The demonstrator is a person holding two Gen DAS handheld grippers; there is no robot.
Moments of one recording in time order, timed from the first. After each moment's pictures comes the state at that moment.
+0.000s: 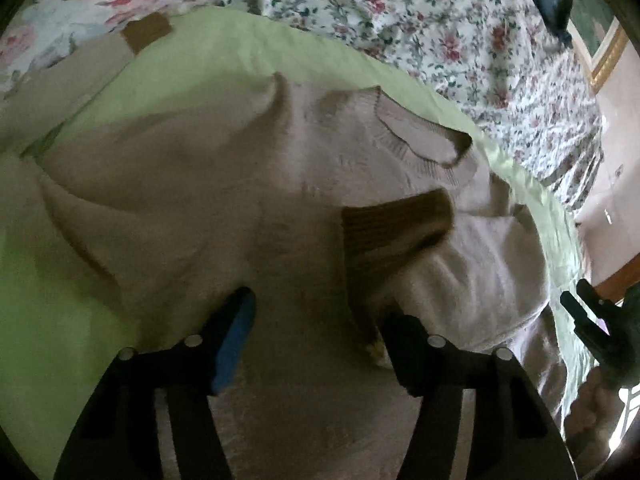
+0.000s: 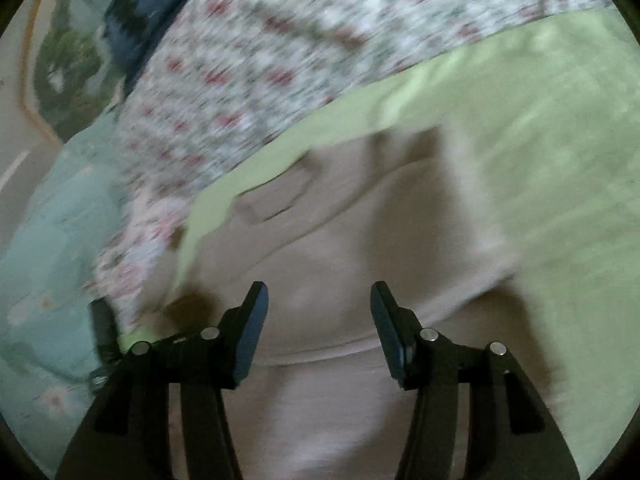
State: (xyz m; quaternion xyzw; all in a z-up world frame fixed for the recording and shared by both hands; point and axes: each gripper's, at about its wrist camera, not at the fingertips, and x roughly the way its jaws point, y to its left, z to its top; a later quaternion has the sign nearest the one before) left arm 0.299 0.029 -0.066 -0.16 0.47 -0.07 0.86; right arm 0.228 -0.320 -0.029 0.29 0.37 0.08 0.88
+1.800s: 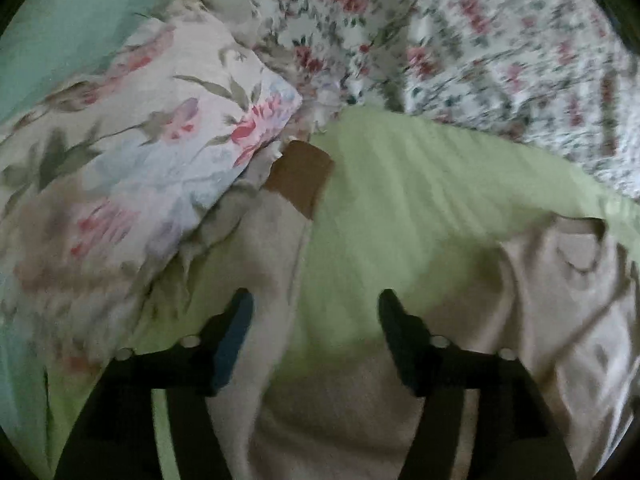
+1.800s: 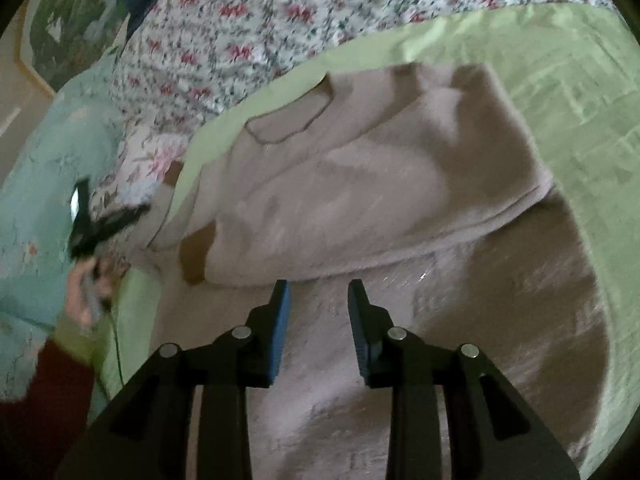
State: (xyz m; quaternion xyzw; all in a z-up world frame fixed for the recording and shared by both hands) left arm 0.421 0.174 -0.010 0.01 0.45 0.07 0.89; right arm 0.213 -0.264 -0.040 0.24 0.45 0.13 0.85
